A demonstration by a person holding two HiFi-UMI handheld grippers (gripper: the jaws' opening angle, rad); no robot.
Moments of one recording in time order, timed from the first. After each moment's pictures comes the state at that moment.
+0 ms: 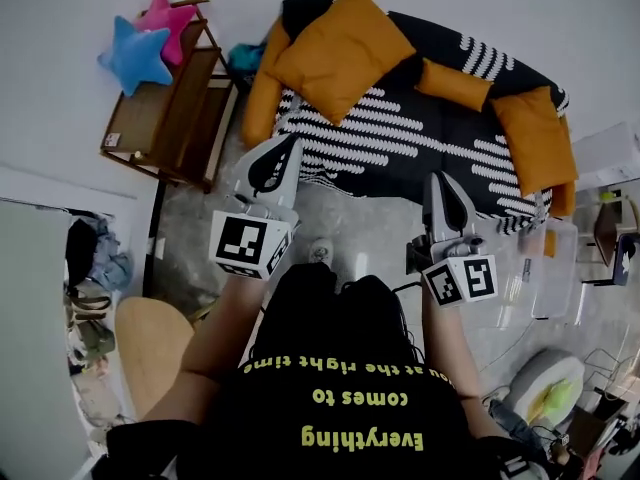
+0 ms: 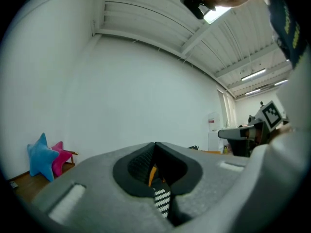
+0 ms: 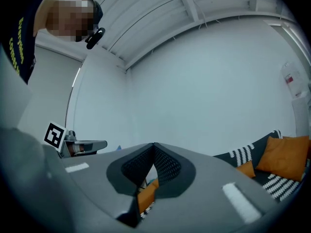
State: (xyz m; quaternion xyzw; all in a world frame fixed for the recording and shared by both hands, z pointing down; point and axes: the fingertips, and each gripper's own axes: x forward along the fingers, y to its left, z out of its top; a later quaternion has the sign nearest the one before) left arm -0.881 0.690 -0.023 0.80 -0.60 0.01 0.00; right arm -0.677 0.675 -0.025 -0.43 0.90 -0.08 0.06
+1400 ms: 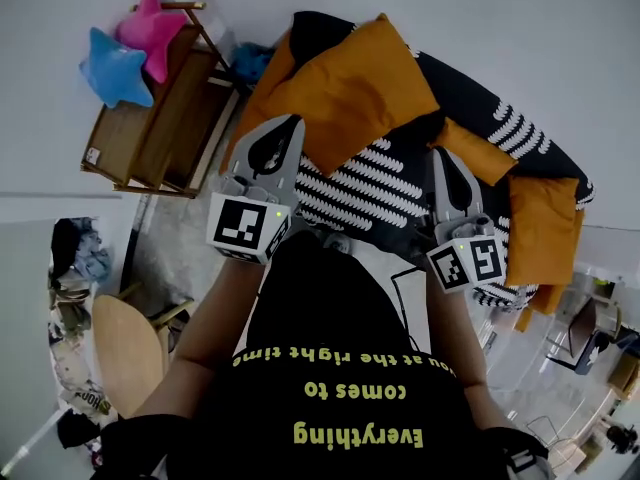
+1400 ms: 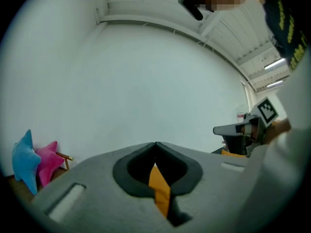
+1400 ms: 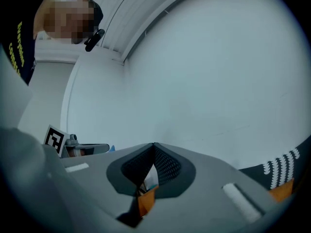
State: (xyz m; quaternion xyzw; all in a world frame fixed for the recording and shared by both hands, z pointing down) left arm -0.915 0.357 -0.001 0.74 -0.67 0.02 0.02; right arm -0.734 0.298 -0.015 -0.32 0.94 -0.10 0.04
